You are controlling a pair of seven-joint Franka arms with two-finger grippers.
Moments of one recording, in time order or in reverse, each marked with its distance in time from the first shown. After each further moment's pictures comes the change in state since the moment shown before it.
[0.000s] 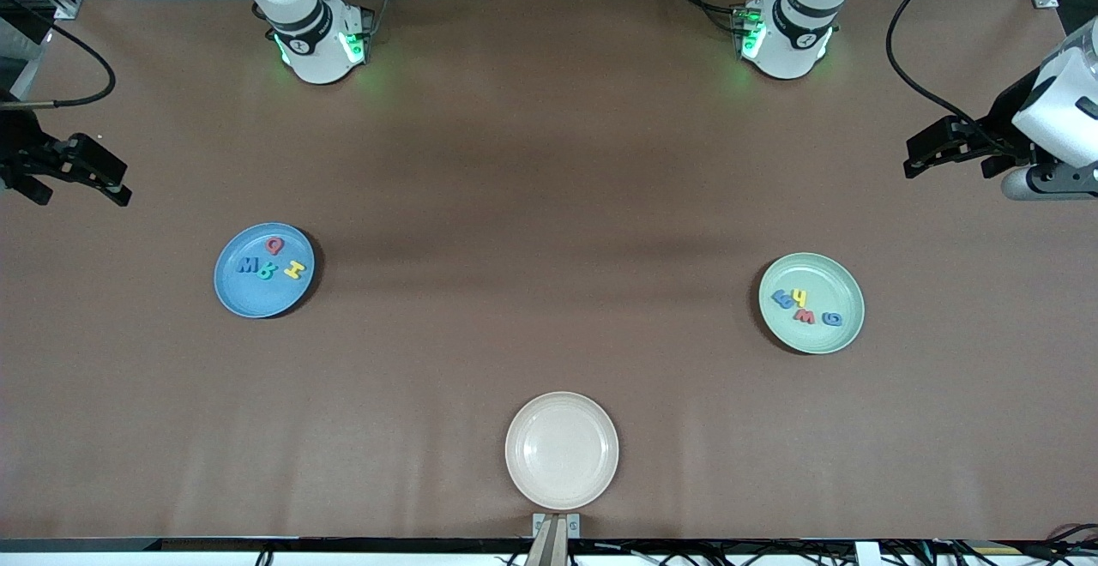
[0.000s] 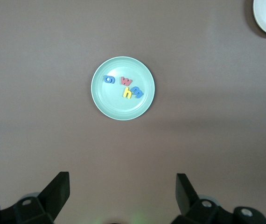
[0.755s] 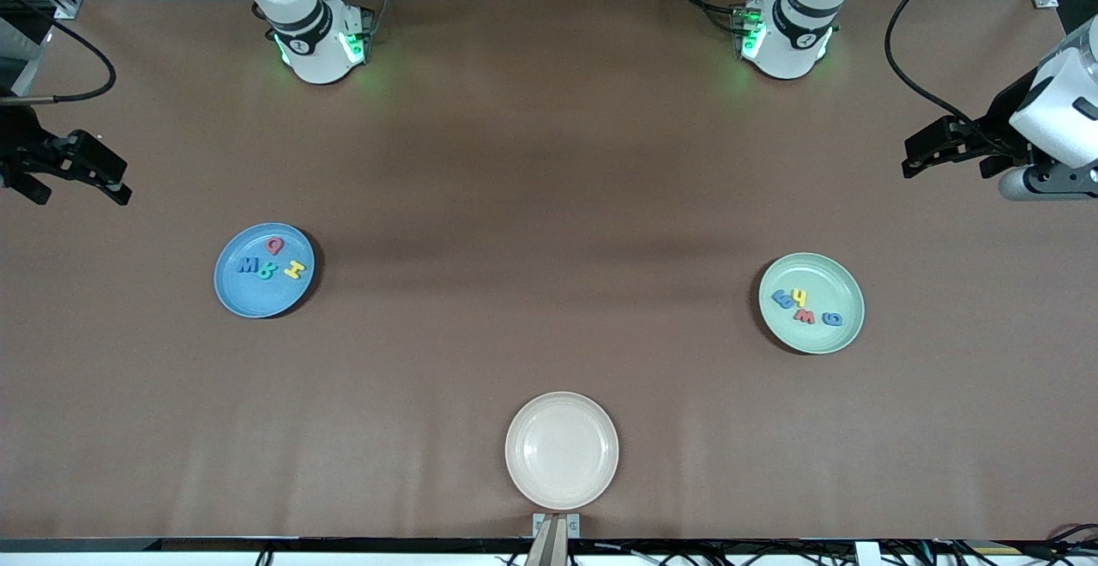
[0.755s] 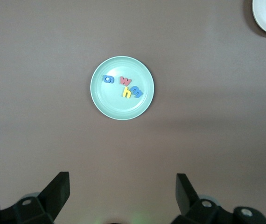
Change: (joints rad) left arm -0.001 0.001 -0.003 0.000 0.000 -0.001 0.001; right arm 0.001 -0.001 0.014 0.023 0.001 0.003 0.000
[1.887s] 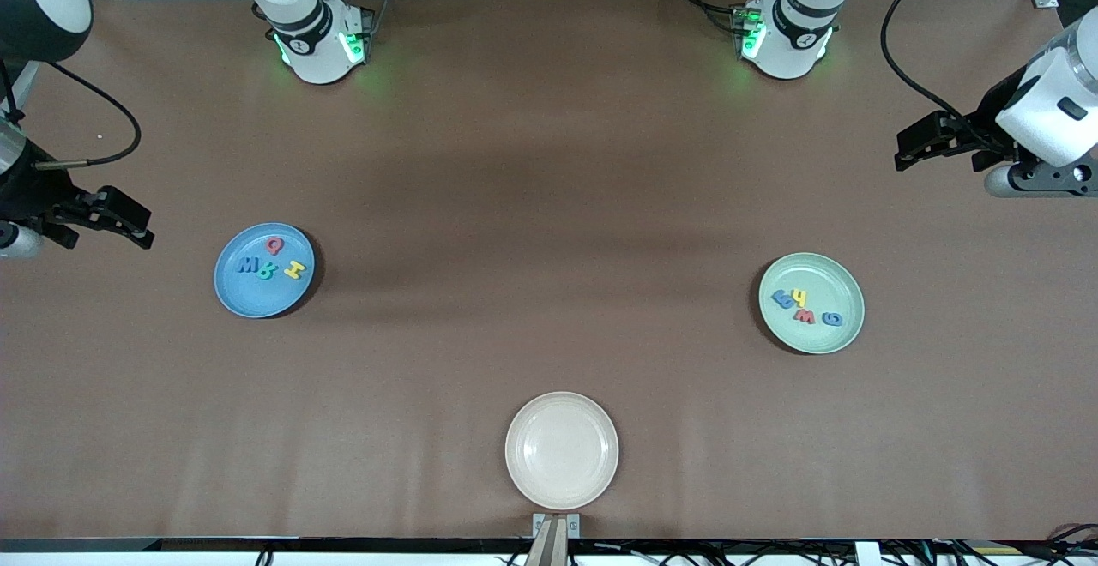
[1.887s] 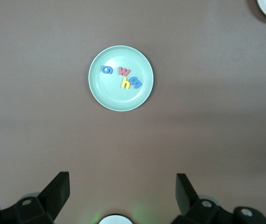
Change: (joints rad) left arm -0.003 0.001 -0.005 0.000 0.000 -0.042 0.000; right arm -0.012 0.107 0.002 -0.001 -0.002 0.078 0.000
